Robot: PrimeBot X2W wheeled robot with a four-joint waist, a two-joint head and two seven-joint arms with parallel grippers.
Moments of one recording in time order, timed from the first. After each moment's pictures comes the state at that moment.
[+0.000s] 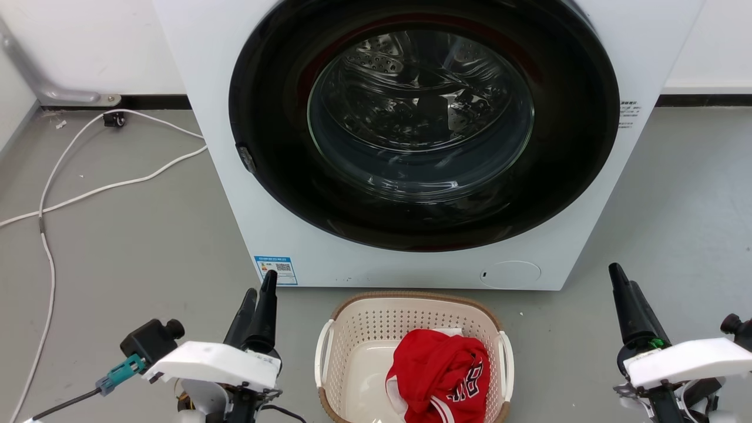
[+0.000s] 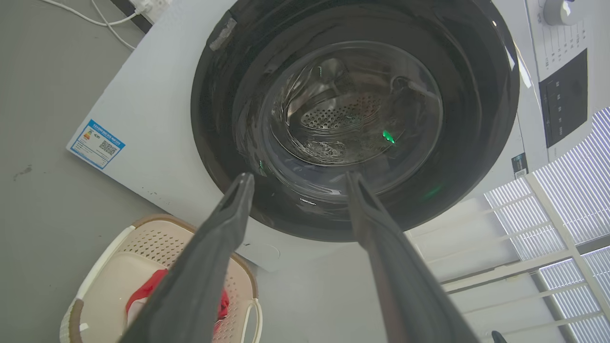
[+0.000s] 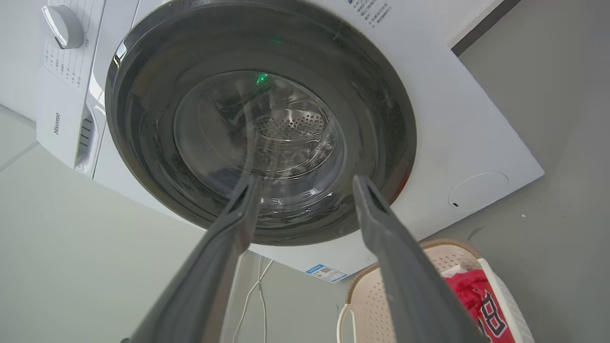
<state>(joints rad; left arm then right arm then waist) -0.09 0.05 -0.09 0.21 -1.01 -0.10 -0.05 -0.05 -0.08 -0.06 0.16 0.98 0.13 0.01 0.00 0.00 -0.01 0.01</state>
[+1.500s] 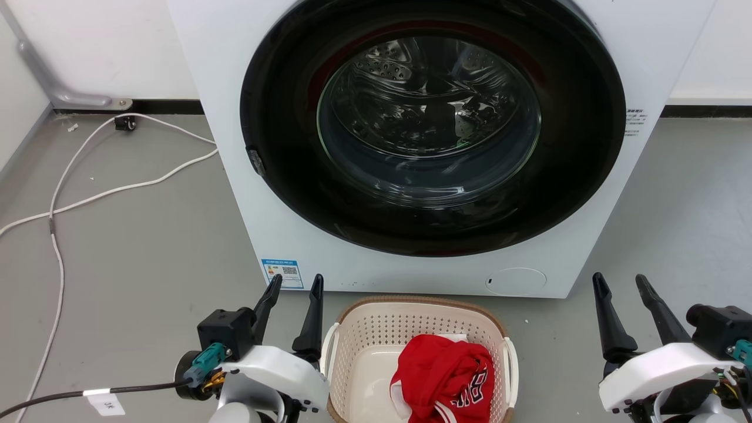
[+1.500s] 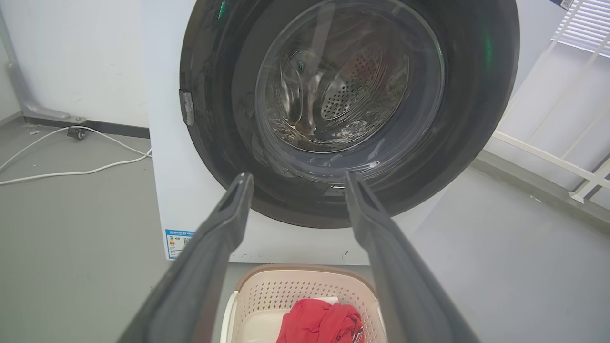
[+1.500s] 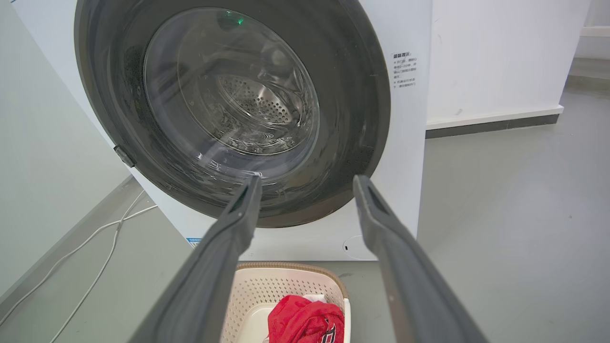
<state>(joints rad) -0.13 0.08 -0.26 0.24 -0.40 -0.03 -0.18 0.00 -0.08 -0.04 0.05 0.30 0.13 0.01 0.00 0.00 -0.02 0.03</state>
